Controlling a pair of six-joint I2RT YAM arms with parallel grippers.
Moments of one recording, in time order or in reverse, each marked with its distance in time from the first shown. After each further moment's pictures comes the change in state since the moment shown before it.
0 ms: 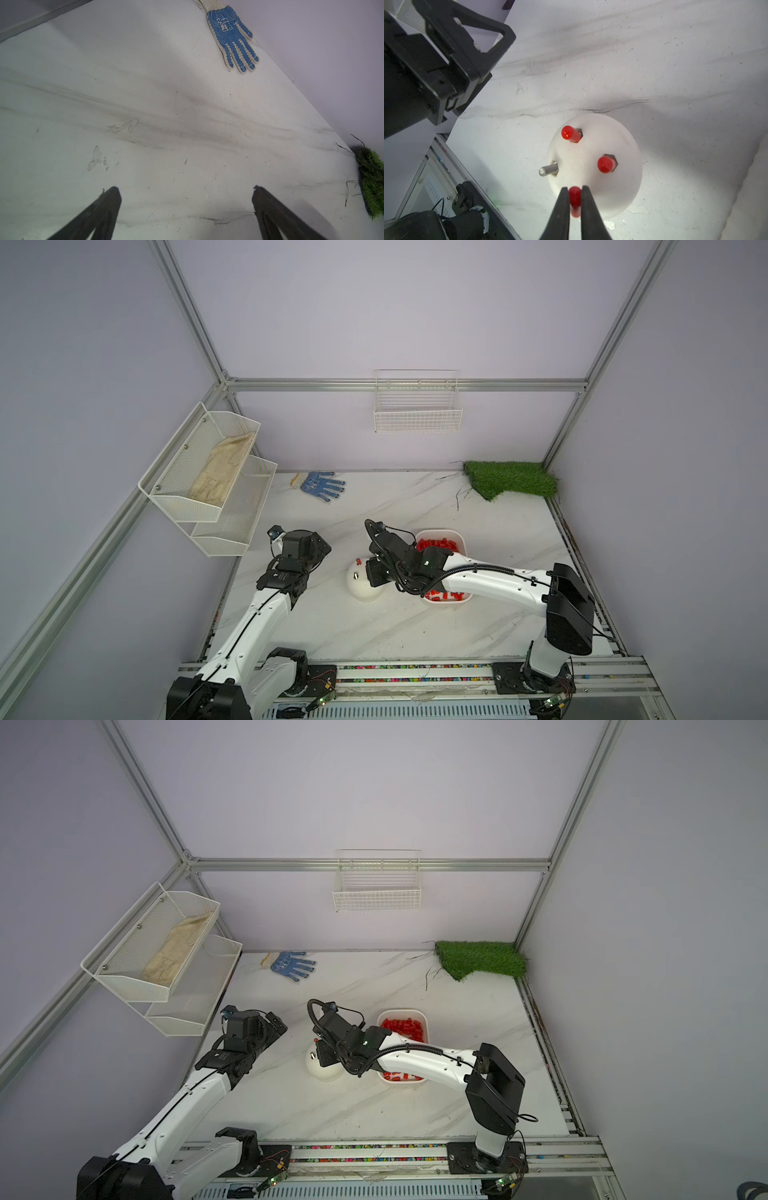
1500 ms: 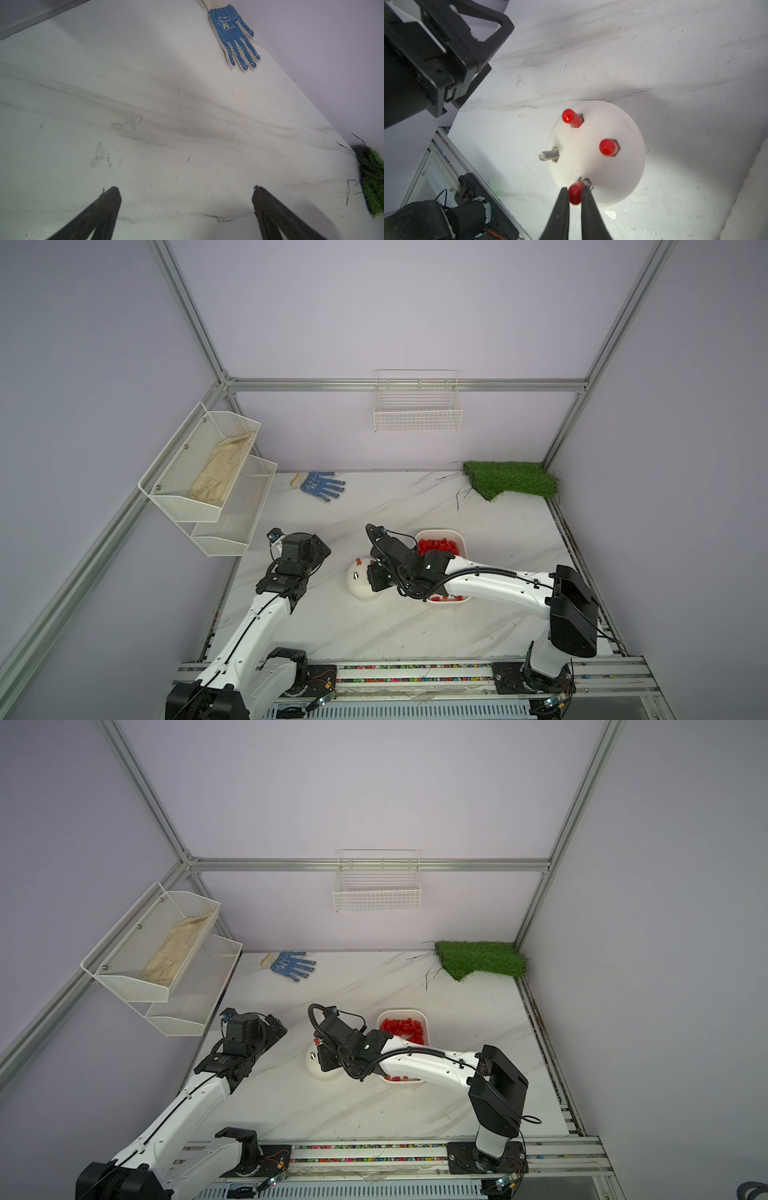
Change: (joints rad) left arm 0.000 -0.028 -0.028 0.002 0.000 0.000; right arm 0.015 -0.012 -0.035 -0.001 -0.022 0.018
